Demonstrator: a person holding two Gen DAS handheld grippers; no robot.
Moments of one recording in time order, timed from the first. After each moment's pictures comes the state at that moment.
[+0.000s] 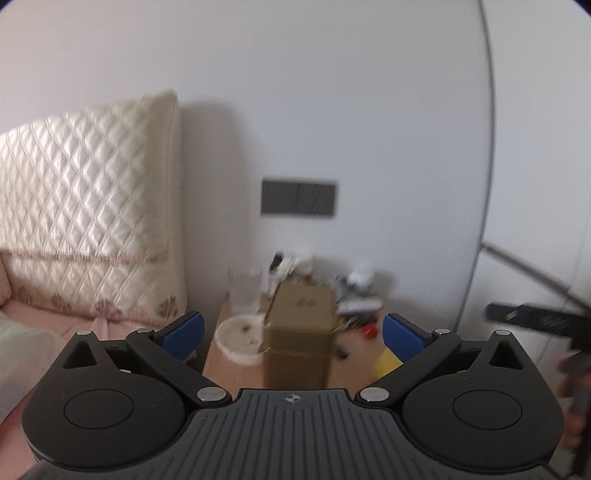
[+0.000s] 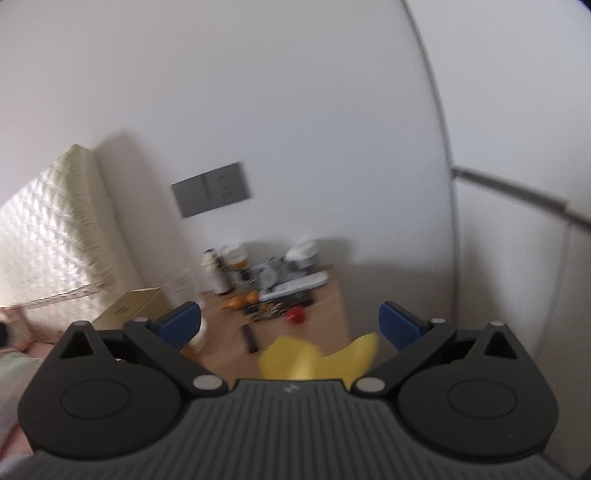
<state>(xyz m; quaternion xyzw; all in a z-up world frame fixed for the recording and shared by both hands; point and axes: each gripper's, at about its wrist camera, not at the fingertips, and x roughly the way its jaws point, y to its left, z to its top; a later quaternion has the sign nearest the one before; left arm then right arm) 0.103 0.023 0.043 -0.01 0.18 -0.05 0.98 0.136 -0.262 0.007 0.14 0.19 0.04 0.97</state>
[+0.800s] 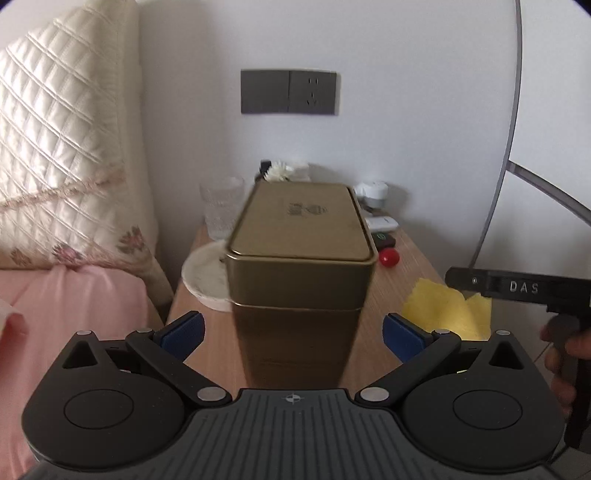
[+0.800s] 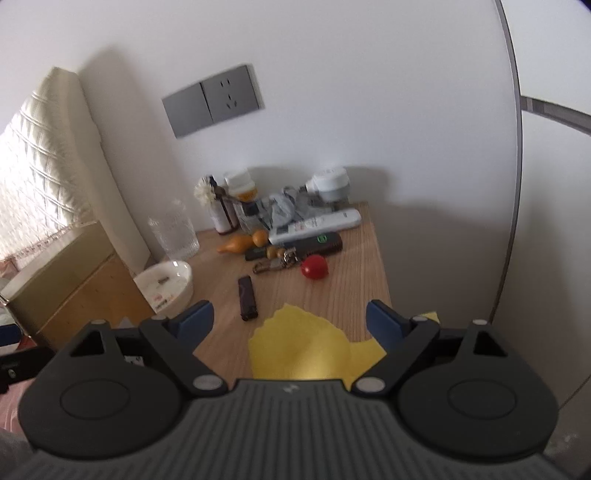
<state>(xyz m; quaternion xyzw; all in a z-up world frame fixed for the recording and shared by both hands) 0.208 0.003 -0.025 0.01 0.29 -0.06 0.95 0.265 -0.243 -0.071 0.11 0.29 0.09 0.95</state>
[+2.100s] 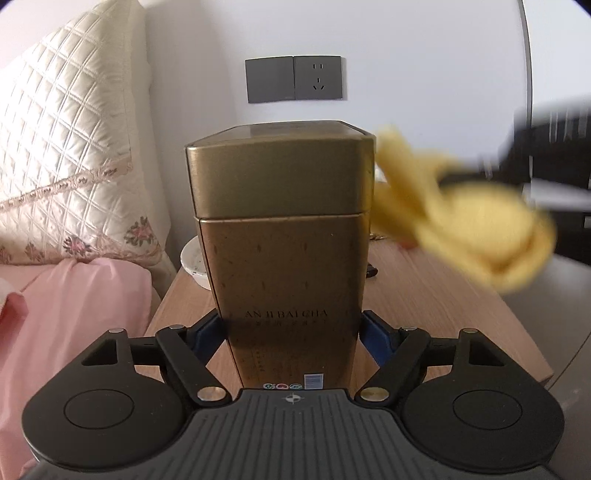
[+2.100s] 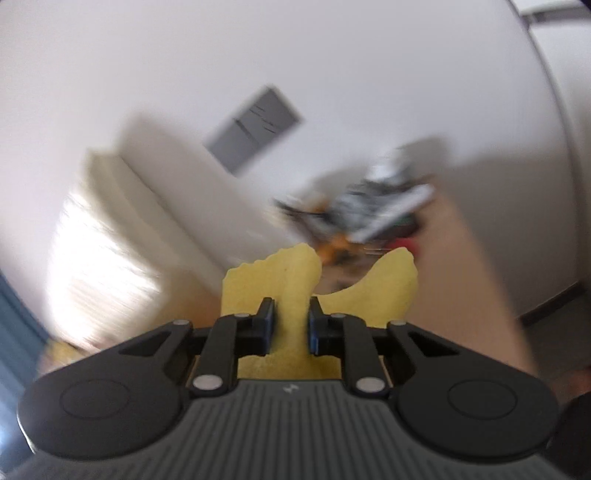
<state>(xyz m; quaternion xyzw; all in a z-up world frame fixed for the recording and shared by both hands) 0.199 -0.016 -0.065 0.04 0.26 -0.01 0.96 0.255 -0.246 -0.077 0.34 0.24 0.20 0.89</state>
